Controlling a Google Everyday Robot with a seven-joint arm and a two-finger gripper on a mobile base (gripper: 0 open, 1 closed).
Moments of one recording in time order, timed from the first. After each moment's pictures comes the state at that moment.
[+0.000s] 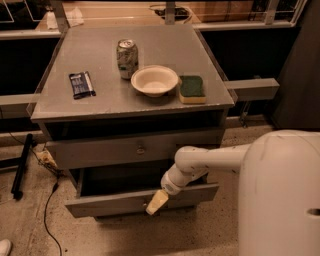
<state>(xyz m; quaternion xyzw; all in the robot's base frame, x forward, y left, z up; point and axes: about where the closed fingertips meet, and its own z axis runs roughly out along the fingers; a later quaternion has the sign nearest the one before) 0.543 -0.009 0.437 -0.47 0.85 0.20 0.11</state>
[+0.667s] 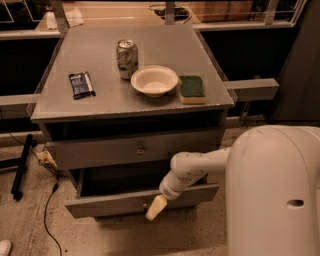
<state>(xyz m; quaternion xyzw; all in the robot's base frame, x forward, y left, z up) 0.529 -0.008 0.409 -0.47 0.86 0.18 0.09</state>
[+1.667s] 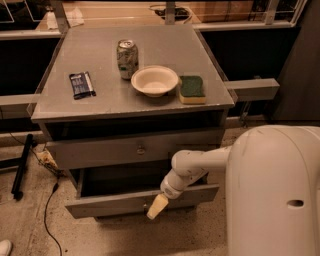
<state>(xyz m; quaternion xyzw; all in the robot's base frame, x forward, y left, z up) 0.535 -0.008 0.415 -0.47 0.86 0.19 0.08</state>
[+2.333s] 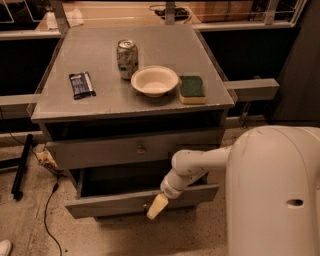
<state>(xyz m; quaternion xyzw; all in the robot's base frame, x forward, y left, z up) 0.535 -0.007 0.414 -0.47 0.86 0.19 0.08</state>
